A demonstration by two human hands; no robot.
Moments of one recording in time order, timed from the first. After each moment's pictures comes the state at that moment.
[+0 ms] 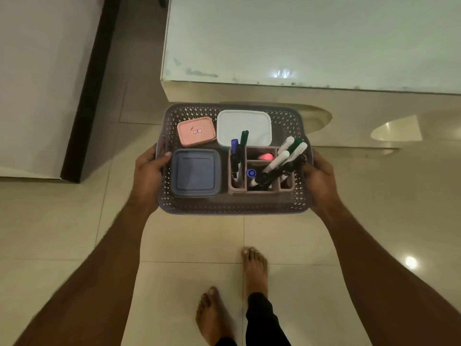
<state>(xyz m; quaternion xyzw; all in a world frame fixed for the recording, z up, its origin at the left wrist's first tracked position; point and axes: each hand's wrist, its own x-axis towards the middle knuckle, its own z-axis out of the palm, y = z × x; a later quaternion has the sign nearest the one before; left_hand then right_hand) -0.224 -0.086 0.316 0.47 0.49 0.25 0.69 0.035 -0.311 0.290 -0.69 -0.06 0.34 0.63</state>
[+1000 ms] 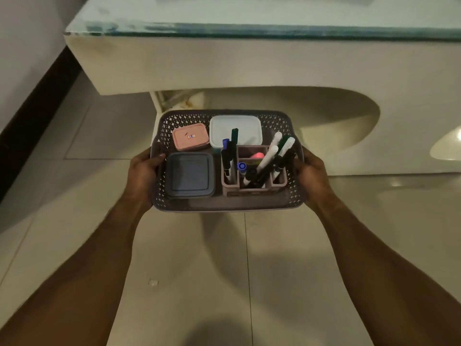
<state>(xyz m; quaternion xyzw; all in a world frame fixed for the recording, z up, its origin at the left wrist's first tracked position) -0.099 0.022 0.035 0.51 0.43 0.31 0.68 0.153 -0.208 0.022 -0.67 -0.12 0.28 0.68</state>
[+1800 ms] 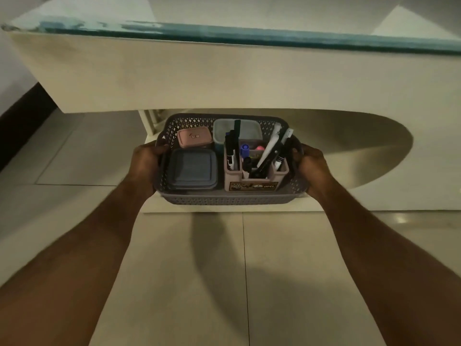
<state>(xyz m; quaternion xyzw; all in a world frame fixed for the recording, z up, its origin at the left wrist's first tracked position) -0.011 0.117 0.000 0.48 0.40 0.30 0.72 0.250 -0.122 0.002 -0.73 -0.15 0.26 0.61</state>
